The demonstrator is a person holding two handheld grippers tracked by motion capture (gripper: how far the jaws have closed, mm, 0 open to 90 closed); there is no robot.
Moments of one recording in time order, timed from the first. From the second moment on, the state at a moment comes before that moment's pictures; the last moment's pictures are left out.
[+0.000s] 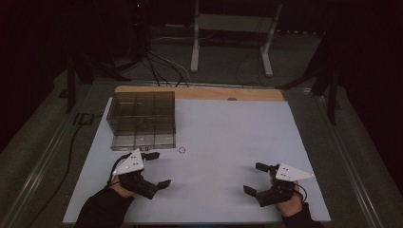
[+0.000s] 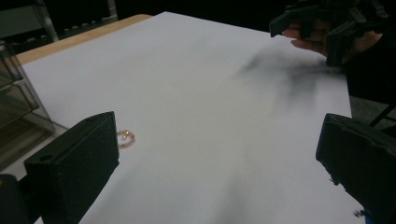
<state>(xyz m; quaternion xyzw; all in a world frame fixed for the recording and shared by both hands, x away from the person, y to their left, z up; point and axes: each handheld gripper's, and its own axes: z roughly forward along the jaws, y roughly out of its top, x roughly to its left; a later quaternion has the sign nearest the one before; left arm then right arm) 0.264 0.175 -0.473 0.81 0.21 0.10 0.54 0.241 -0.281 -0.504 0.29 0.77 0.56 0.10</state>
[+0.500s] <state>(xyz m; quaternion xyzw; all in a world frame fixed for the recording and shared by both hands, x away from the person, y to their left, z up) 0.281 0.159 -0.469 0.81 0.21 0.09 0.55 0.242 -0.282 -0.504 0.29 0.77 0.56 0.10</state>
